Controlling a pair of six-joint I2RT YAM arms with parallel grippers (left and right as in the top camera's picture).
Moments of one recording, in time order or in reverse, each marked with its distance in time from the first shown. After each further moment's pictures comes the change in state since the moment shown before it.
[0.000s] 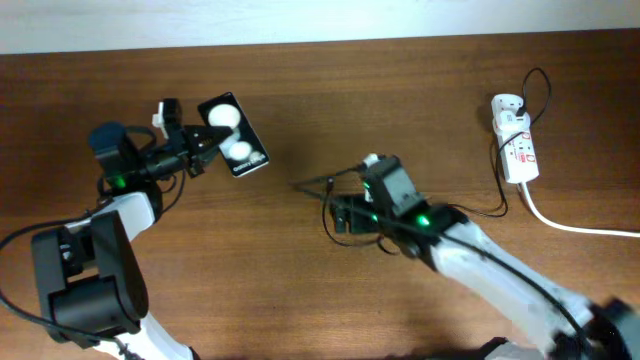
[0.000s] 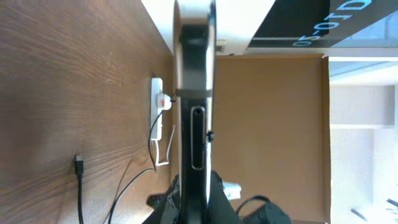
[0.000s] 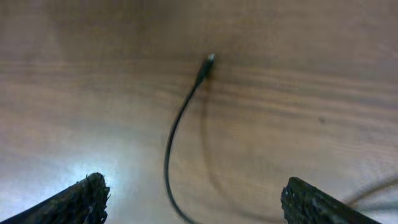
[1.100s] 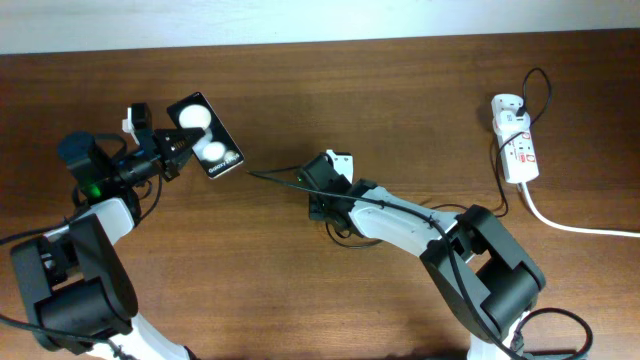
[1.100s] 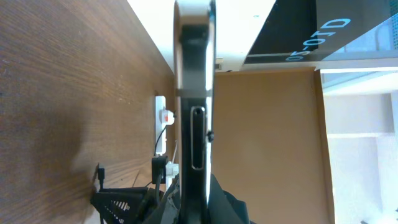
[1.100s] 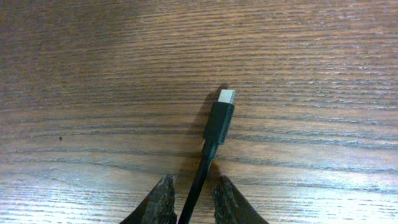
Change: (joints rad) left arm 0.122 0.000 0.001 0.000 0.042 0.042; right arm 0.119 0.492 0.265 0.030 0.260 0.183
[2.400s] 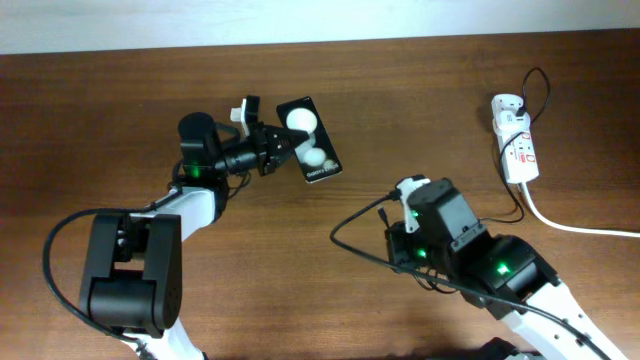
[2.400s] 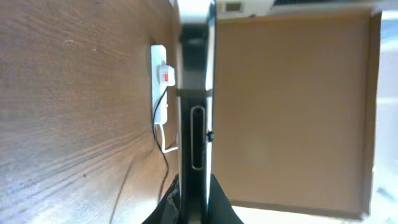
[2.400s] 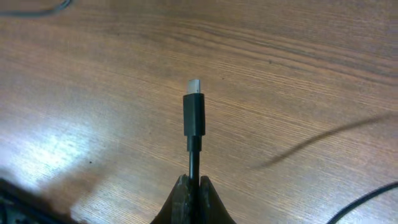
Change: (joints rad) left arm -0.482 0.000 0.000 -0.002 -0.298 -0.026; right arm -0.134 -0.925 -0.221 -0.525 -0.275 -0.329
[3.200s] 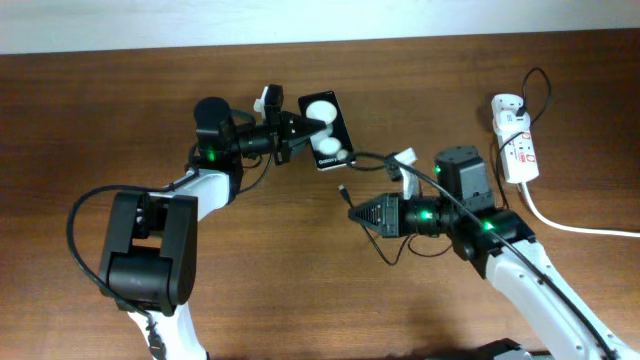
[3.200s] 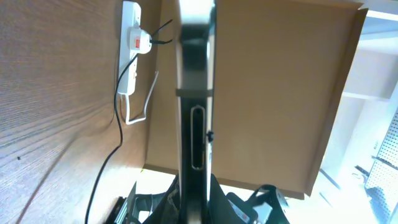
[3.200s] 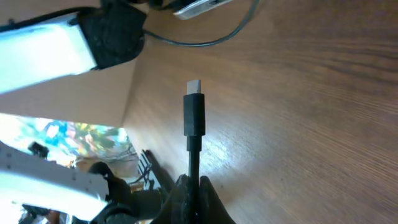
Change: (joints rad) left arm -0.056 0.124 0.158 0.119 0.118 -0.315; right arm -0.281 0.205 -0.164 0.564 -0.809 0.106
